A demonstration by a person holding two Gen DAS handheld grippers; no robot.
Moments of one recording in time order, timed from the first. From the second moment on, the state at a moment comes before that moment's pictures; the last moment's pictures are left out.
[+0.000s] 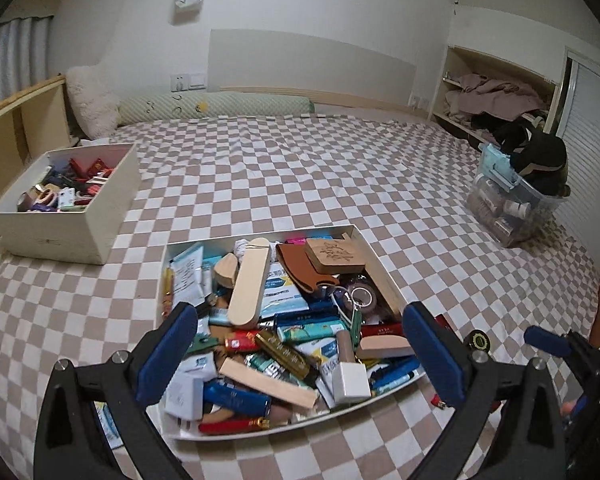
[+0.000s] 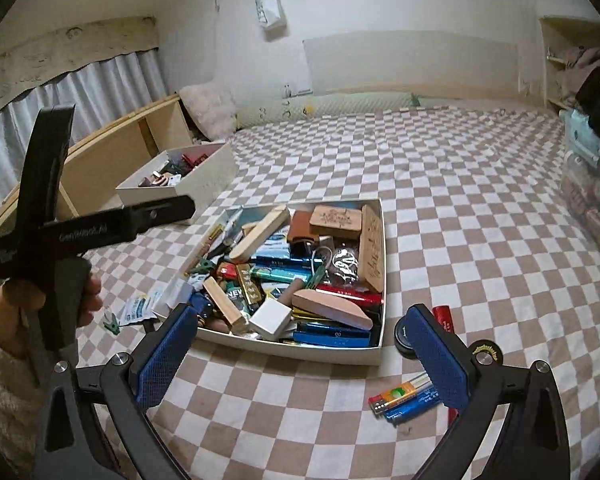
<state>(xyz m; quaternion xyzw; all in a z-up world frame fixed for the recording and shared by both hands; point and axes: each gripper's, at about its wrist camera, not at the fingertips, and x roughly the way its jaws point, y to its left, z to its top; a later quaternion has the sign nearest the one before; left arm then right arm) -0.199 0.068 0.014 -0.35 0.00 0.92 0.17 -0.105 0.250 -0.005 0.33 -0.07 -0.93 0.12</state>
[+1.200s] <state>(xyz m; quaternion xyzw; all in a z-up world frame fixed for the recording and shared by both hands) -0.080 -0.006 0.025 -0.35 -0.01 0.94 0.07 -0.037 0.244 0.019 0.30 -0.07 -0.94 0.10</state>
